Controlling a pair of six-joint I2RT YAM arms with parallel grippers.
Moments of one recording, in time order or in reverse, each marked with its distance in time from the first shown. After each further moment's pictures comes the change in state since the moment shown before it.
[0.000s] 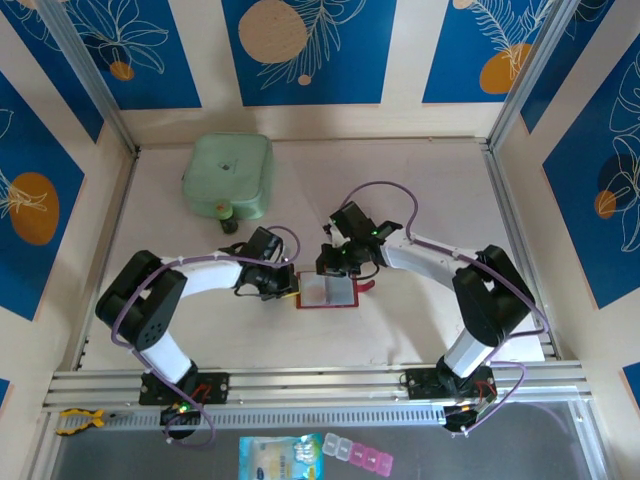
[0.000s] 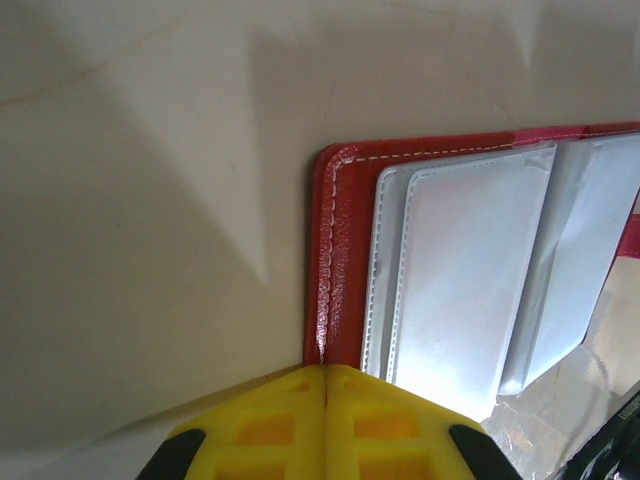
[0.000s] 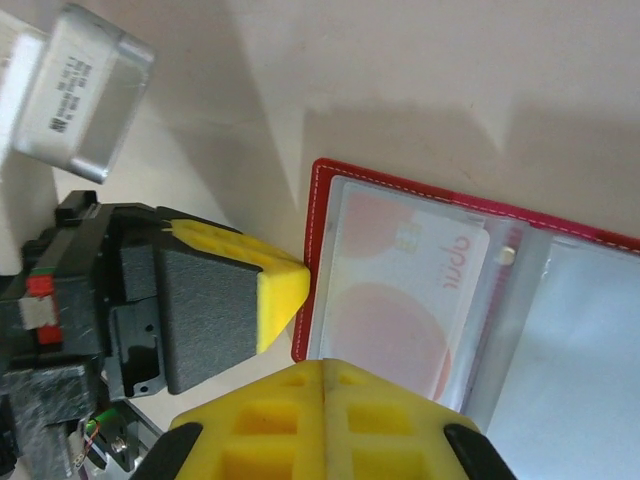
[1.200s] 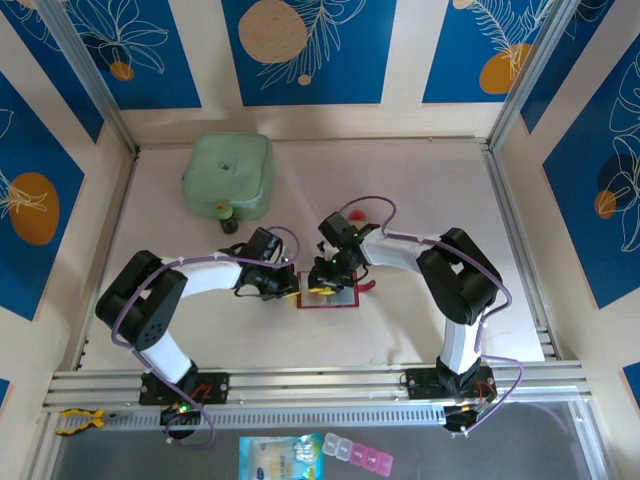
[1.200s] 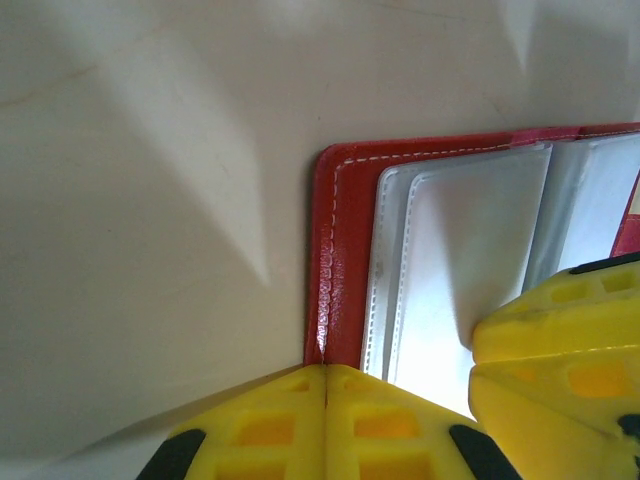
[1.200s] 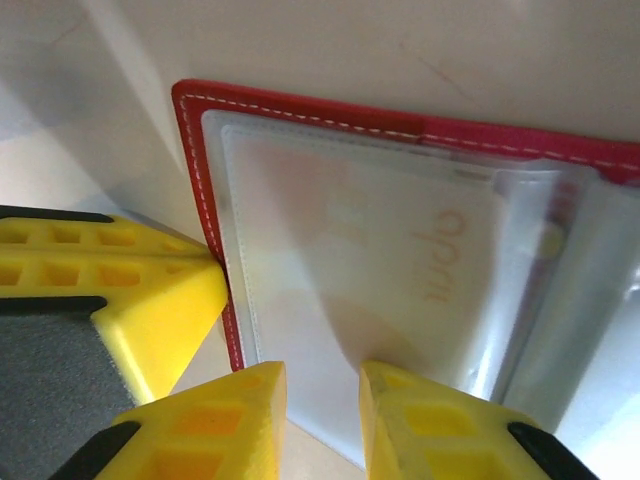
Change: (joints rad) left arm 0.000 0.000 -0.008 0.018 0.004 -0.002; right arm 0.016 0.196 0.049 -0.056 -0.078 0.058
